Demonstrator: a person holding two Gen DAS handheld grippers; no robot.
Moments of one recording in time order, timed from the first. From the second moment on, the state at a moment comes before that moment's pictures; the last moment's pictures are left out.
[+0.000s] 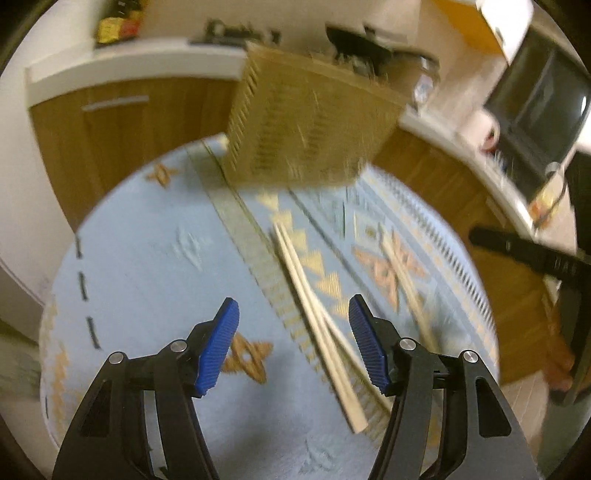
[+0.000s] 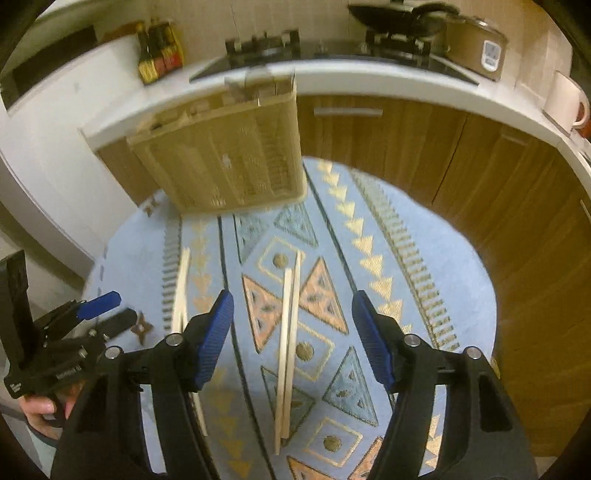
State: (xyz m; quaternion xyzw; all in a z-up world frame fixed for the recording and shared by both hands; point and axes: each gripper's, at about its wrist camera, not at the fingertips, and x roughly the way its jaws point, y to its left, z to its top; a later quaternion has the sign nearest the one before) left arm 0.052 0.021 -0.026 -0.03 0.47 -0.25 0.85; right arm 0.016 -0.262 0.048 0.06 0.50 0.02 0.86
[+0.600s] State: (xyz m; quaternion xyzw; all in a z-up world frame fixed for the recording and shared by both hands) left arm 0.047 -0.033 -0.054 0.15 0.48 -0.20 0.84; right arm 0.064 -0.250 -0.037 0.04 0.61 0.05 0.79
